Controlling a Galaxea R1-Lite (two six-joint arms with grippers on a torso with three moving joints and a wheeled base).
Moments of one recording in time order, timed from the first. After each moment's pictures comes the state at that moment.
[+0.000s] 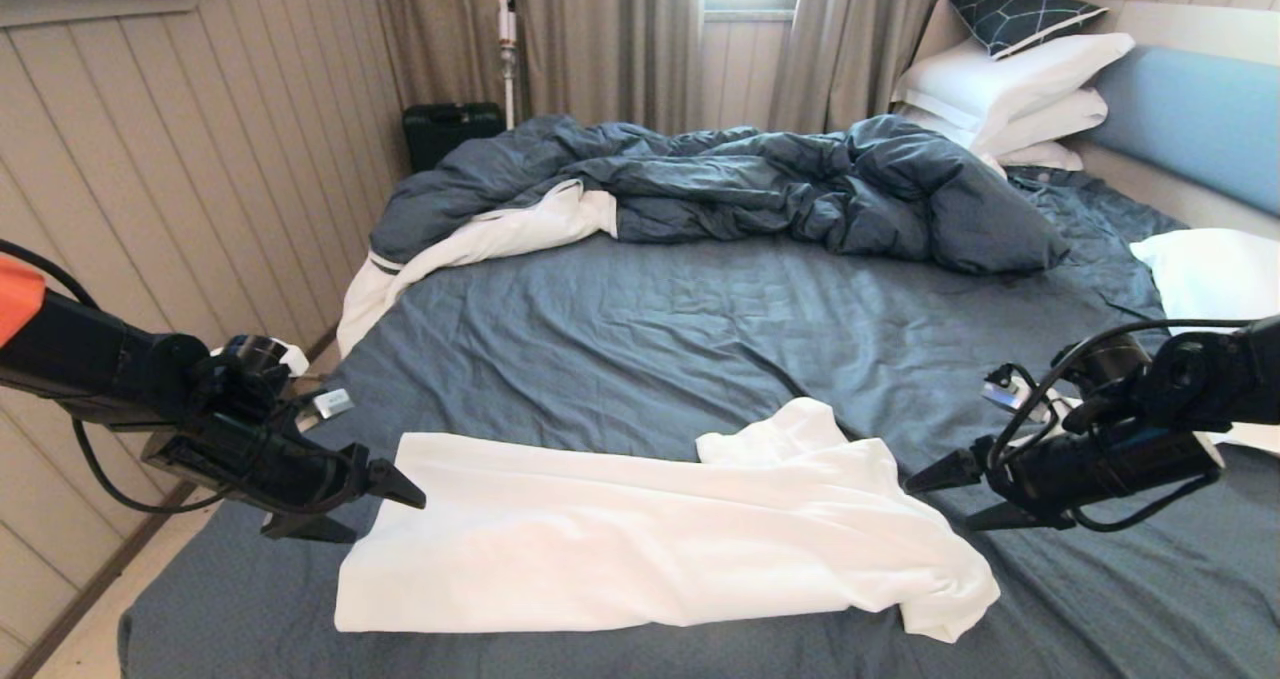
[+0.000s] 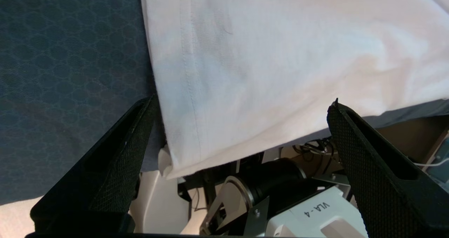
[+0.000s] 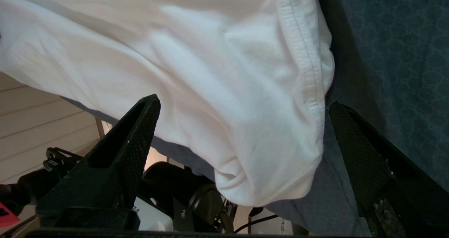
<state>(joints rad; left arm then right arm) 0.01 2.04 -1.15 0.41 -0.53 -0.13 -0.20 1.98 -1.14 0.39 0.62 -0.01</state>
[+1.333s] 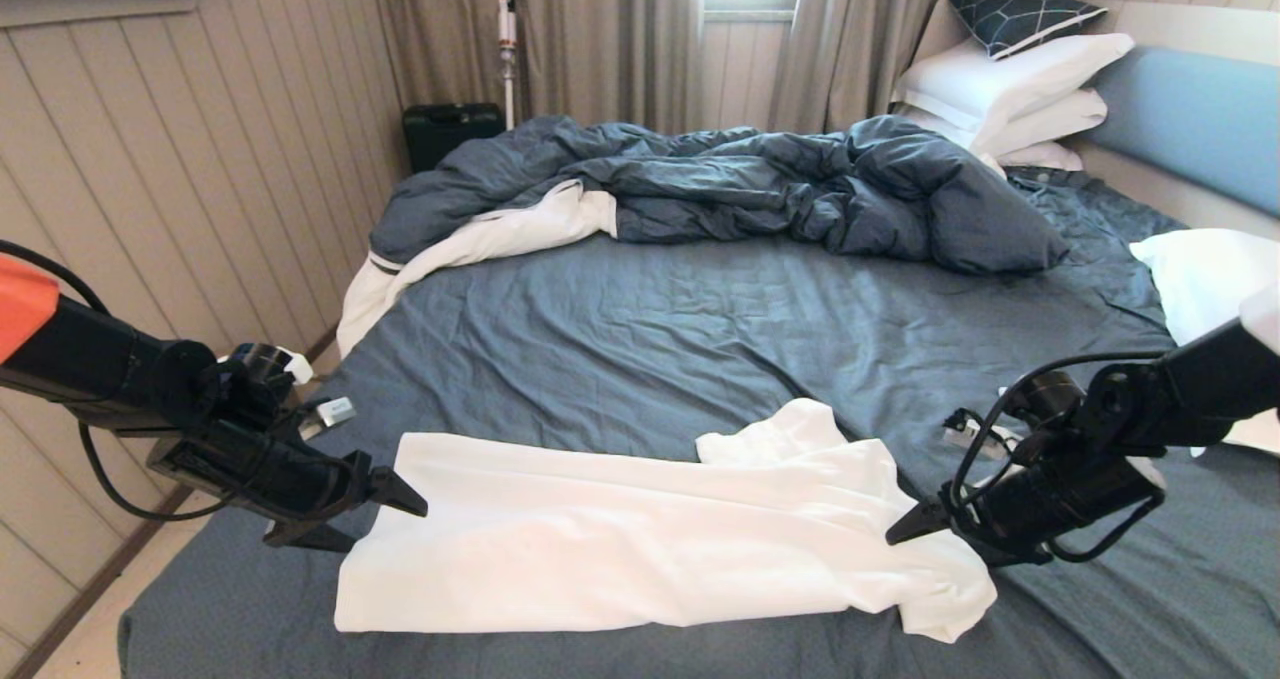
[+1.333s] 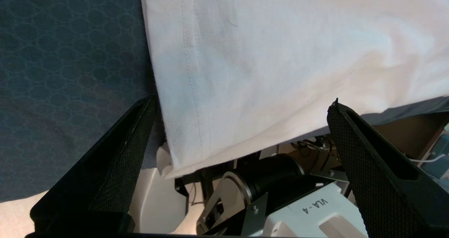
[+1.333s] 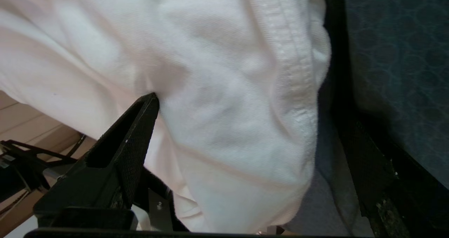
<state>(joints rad) 0.01 2.05 -1.14 0.41 -0.54 -0.13 -0.14 2.11 -1.13 0.39 0.52 -0.03</state>
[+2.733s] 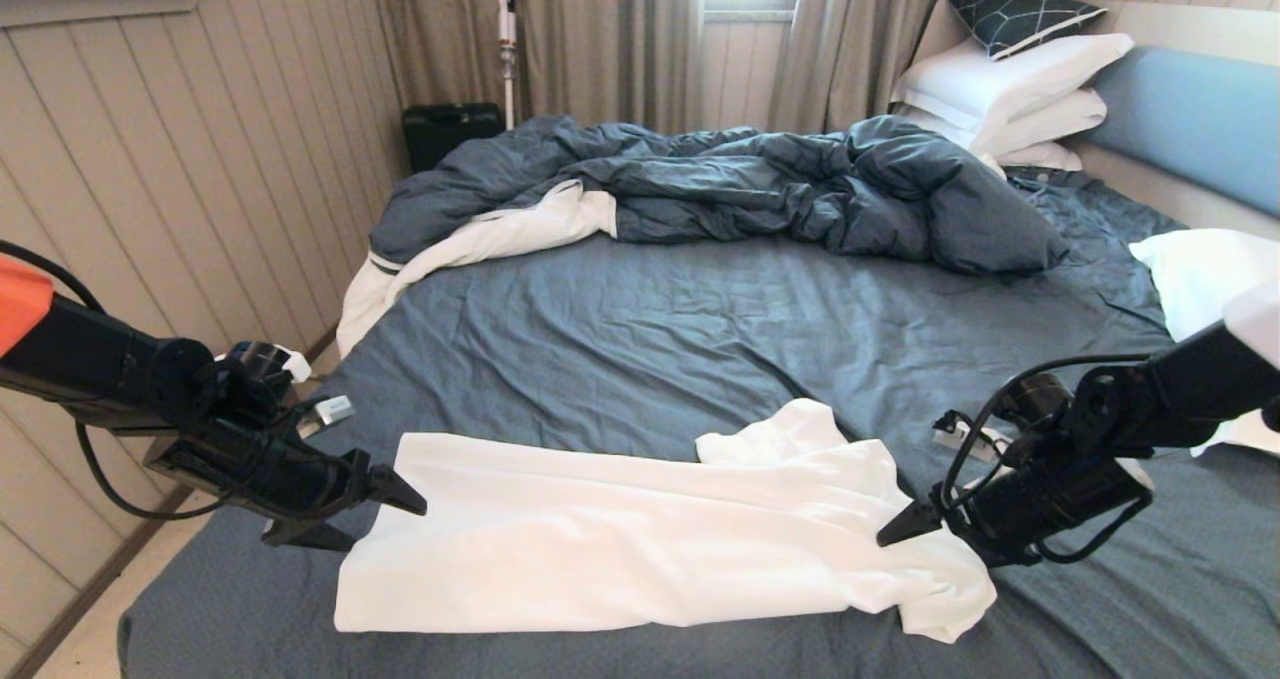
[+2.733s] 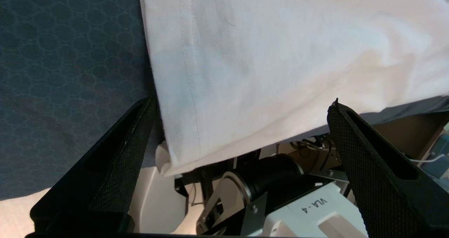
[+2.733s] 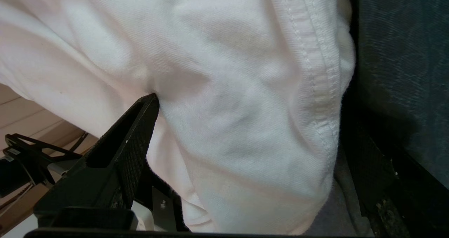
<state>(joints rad) 0.01 2.05 -1.14 0.41 -0.54 -0.13 -0.12 2.12 -1.13 0.39 0.54 -0.03</state>
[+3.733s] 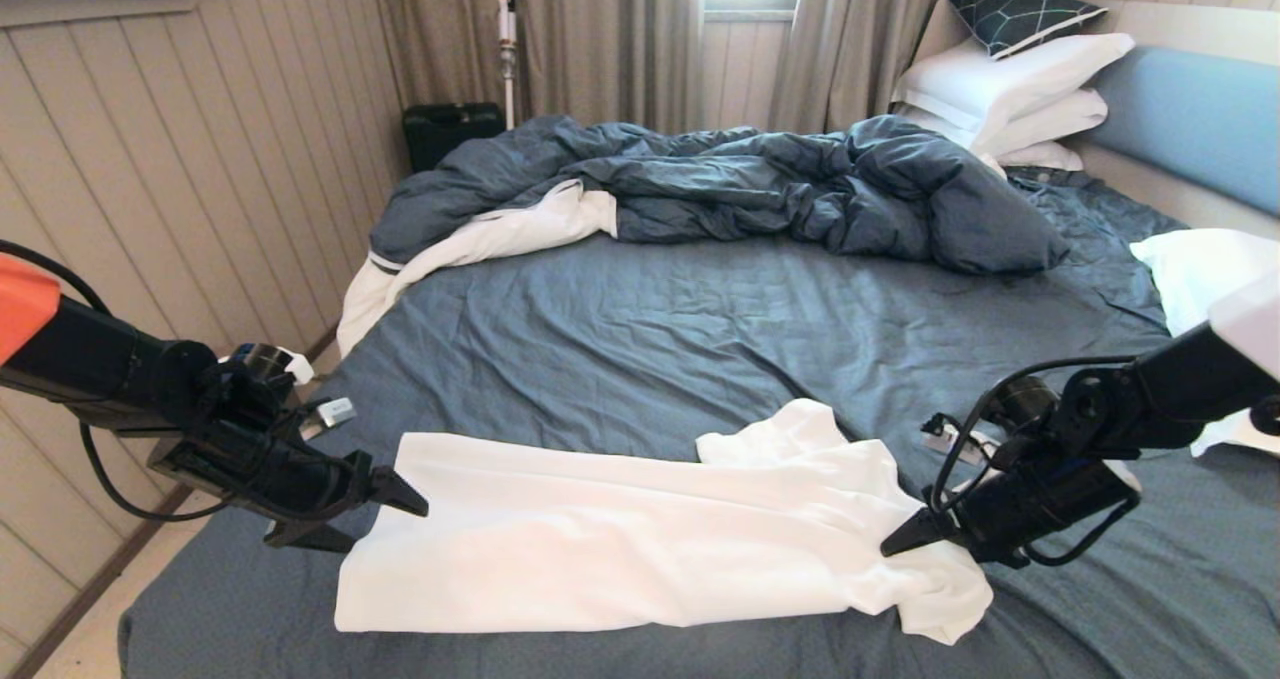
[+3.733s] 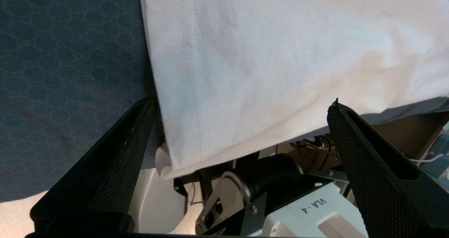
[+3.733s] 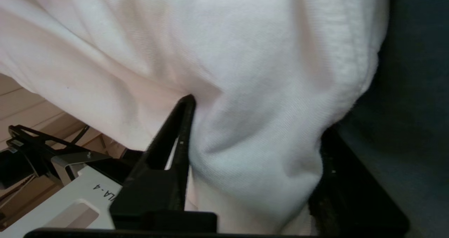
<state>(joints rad) 0.01 2.06 -1.14 0.41 -0.54 -0.14 -0.09 2.12 -1.13 0.40 0.54 -0.03</state>
